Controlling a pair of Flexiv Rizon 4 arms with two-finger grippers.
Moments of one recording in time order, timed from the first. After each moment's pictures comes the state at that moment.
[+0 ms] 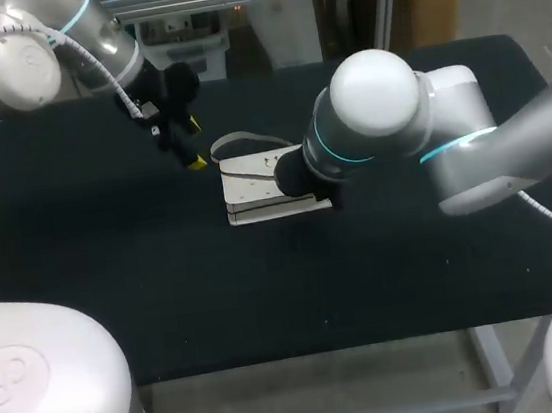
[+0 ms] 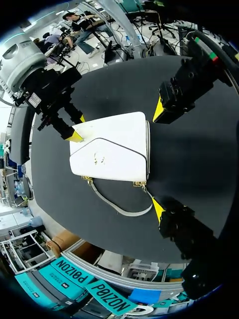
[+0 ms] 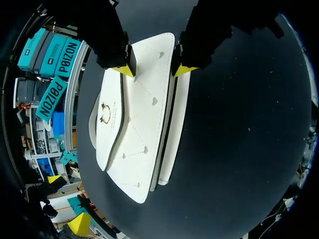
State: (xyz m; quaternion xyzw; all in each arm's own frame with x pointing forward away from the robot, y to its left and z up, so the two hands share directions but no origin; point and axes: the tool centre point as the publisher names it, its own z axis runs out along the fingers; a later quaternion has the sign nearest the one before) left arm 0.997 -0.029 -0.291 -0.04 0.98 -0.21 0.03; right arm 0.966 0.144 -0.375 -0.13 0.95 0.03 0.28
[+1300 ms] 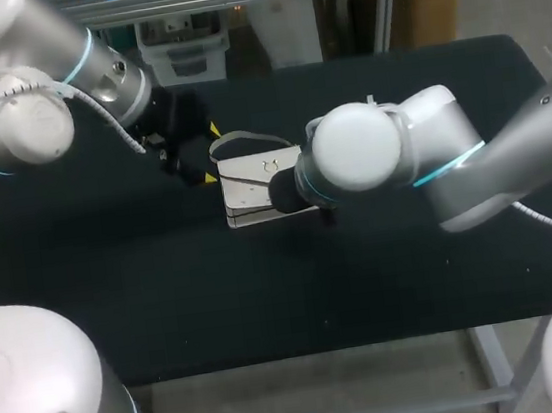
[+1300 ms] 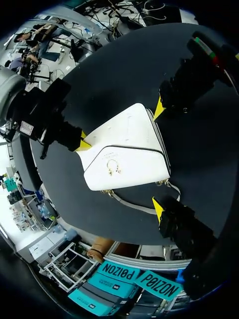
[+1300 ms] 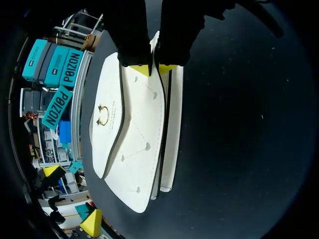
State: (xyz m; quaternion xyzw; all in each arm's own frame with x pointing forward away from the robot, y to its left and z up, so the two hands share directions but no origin) left arm 0.994 -0.054 -0.314 0.12 0.95 -0.24 0.13; right arm 0.960 0.148 -0.393 -0.09 0.94 0.01 0.32
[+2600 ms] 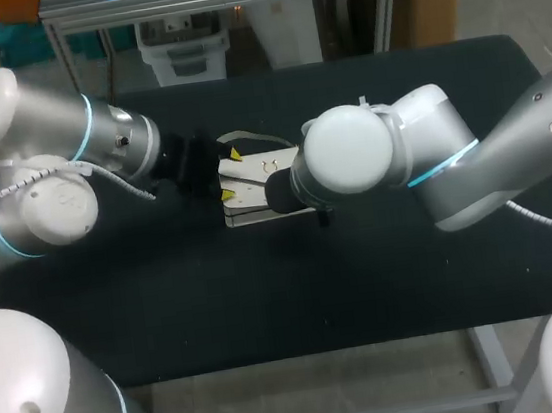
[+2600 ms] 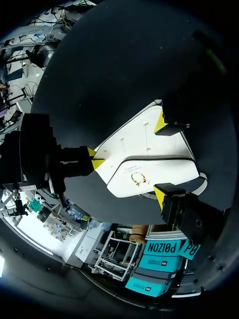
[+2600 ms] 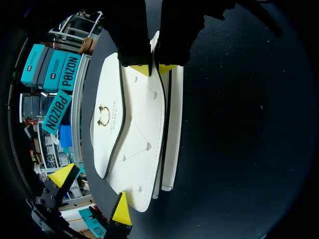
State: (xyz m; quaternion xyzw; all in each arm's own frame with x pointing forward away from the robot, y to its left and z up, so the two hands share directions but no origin) left arm 0.972 -0.089 -0.338 0.27 0.88 -0.27 0.27; right arm 0.957 0.152 -0.393 -0.07 0.94 0.01 0.32
